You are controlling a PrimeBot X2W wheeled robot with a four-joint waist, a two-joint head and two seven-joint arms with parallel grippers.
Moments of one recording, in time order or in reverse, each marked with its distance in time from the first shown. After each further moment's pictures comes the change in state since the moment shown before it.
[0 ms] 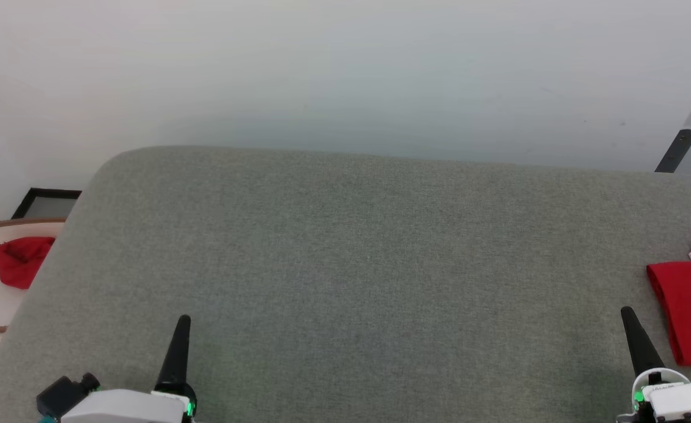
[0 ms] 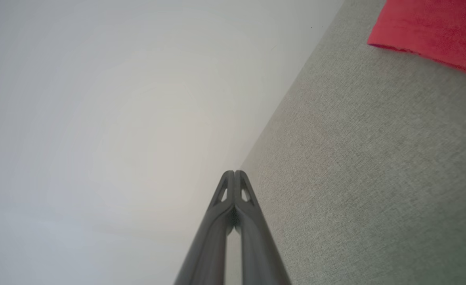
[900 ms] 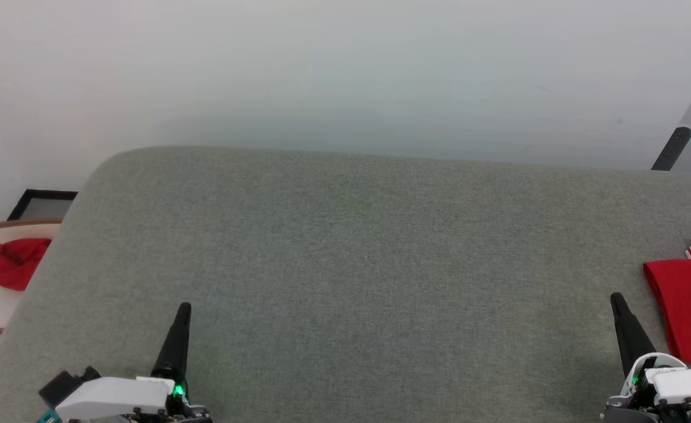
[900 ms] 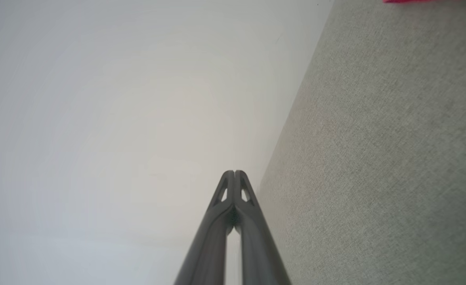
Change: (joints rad) left arm -0.051 -0.013 0.027 0.035 -0.217 0.000 0.064; right arm -0.056 0.021 0.004 0.044 0.202 0.000 0.028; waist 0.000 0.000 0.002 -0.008
